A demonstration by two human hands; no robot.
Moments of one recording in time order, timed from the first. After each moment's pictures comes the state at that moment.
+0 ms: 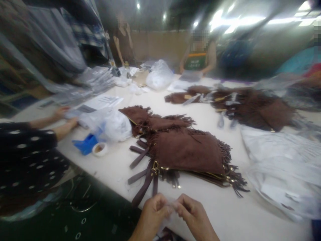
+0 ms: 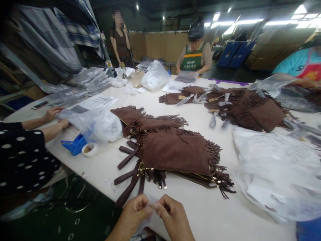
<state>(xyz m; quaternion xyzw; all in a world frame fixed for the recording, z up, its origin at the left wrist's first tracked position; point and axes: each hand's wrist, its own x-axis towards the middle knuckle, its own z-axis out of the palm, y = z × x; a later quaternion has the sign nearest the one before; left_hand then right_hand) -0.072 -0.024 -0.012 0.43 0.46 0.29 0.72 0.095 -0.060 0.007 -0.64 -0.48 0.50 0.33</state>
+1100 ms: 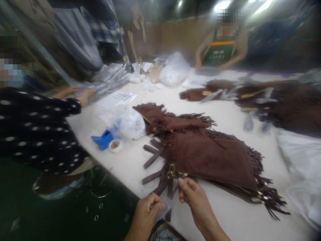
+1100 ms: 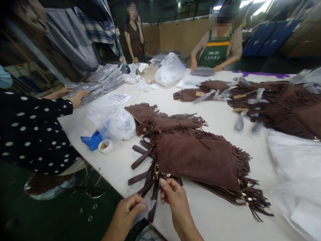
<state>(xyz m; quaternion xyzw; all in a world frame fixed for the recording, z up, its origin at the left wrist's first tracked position) -0.137 -0.002 0.010 0.55 0.58 0.29 0.53 0.048 0.013 0.008 -0.53 -0.23 0.65 0.49</state>
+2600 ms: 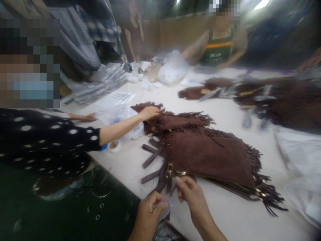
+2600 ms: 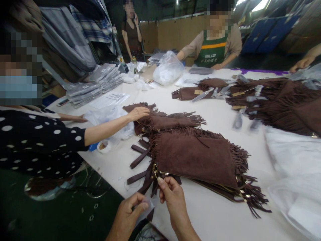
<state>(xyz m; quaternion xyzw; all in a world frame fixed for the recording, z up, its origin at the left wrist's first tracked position) -0.123 -0.005 0.009 0.55 0.57 0.30 0.53 0.046 0.016 0.004 -0.56 -0.25 0.61 0.50</state>
